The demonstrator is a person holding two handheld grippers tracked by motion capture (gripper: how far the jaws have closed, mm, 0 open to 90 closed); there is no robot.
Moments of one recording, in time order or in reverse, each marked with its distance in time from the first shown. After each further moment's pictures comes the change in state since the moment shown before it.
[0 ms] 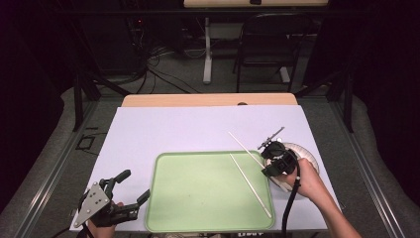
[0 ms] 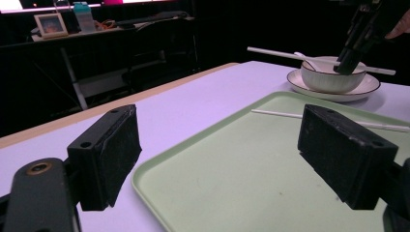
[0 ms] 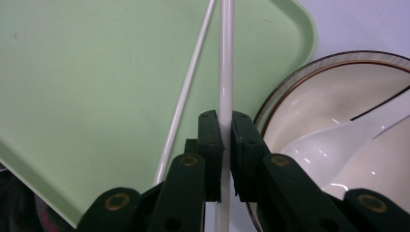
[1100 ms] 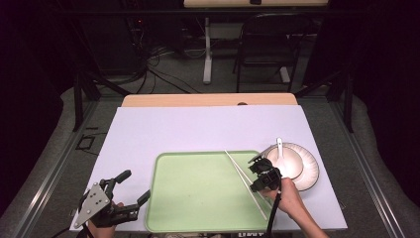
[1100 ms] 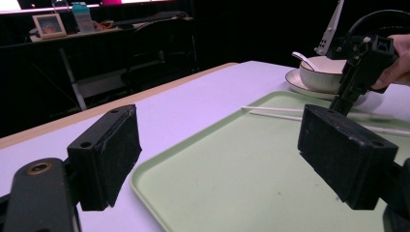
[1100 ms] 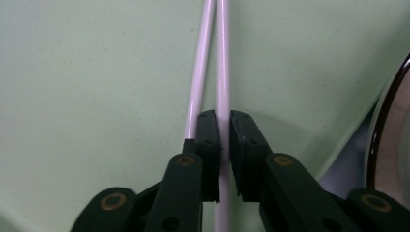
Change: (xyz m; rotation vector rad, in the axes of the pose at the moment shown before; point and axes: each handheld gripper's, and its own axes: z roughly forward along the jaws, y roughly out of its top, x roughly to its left) left arm 0.000 0.000 0.000 0.000 0.000 -0.001; right arm 0.020 -0.016 0.072 0.046 0.066 0.207
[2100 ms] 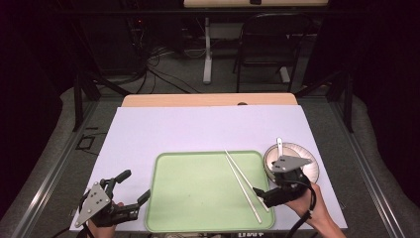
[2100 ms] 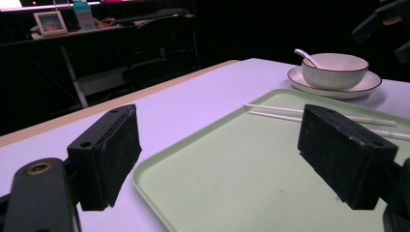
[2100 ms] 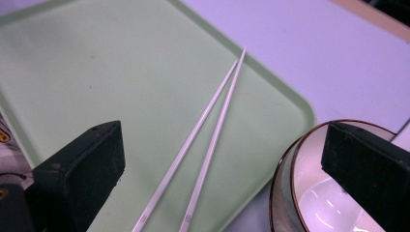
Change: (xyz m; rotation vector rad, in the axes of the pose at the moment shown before) left arm 0.000 -0.001 0.001 0.011 0.001 0.003; right arm 0.007 -0.054 -0.089 -0.551 -0.023 -0.367
